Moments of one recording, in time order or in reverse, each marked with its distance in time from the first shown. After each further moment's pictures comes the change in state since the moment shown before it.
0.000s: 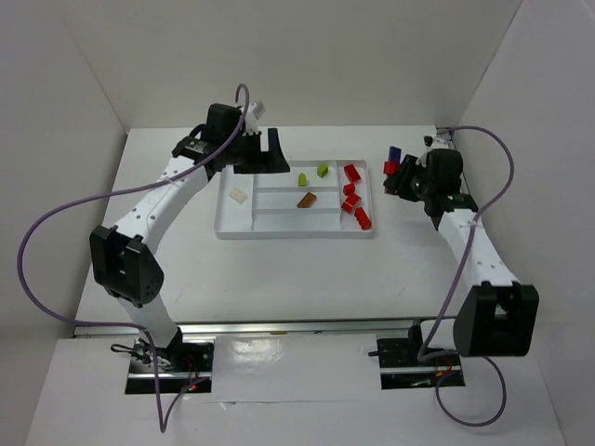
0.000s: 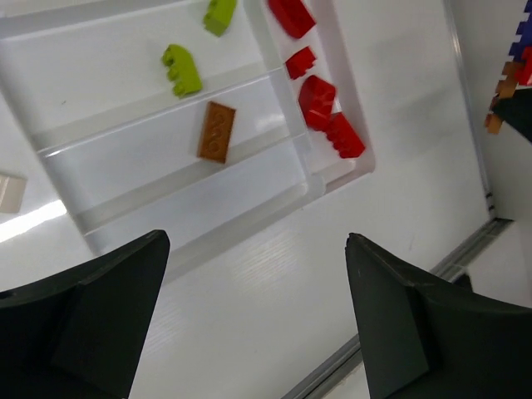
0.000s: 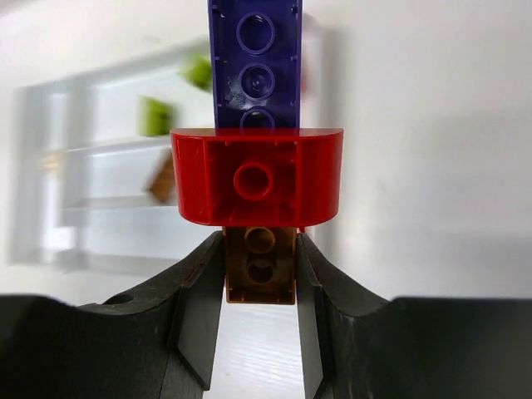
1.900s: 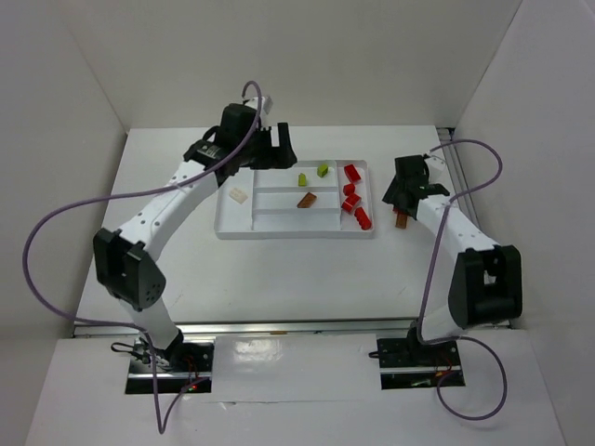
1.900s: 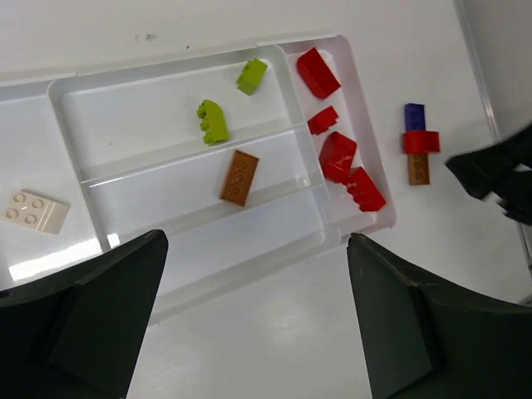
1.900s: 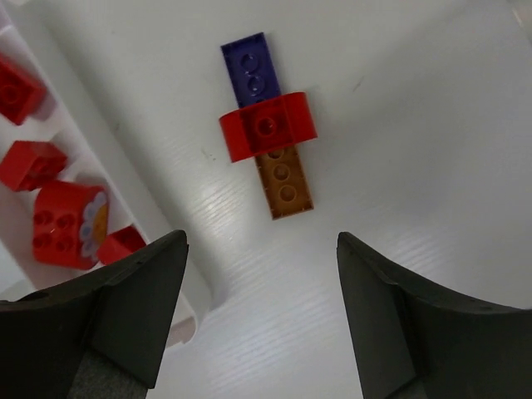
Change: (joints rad) left arm -0.084 0.031 0.043 0.069 -0.252 -0.036; right arm 0.171 0.116 0.034 -0.195 0.656 0.238
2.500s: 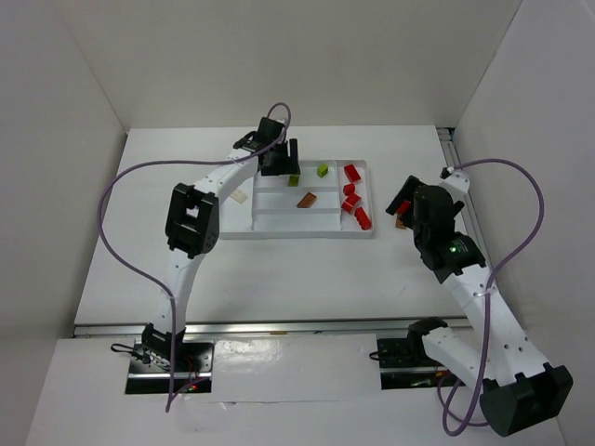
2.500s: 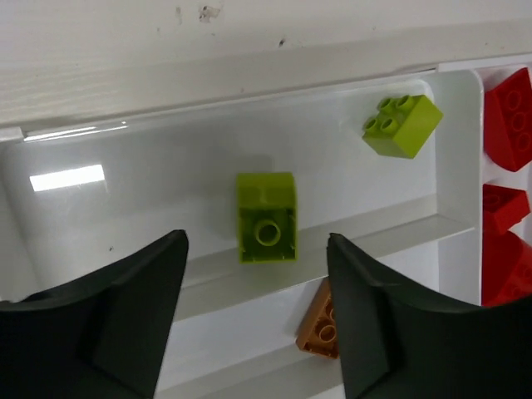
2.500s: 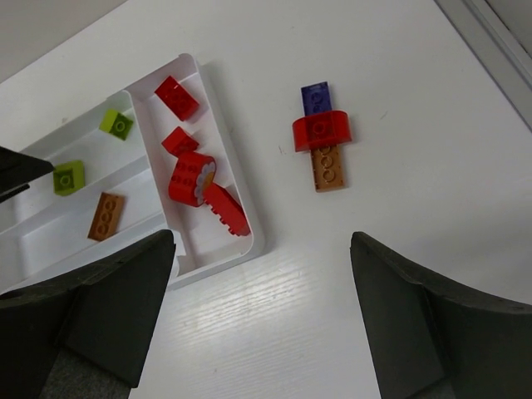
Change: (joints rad) left arm 0.060 0.646 0.417 0.009 0.009 -0.007; right arm 0.133 -0.591 -0.189 -0.012 0.027 -0.011
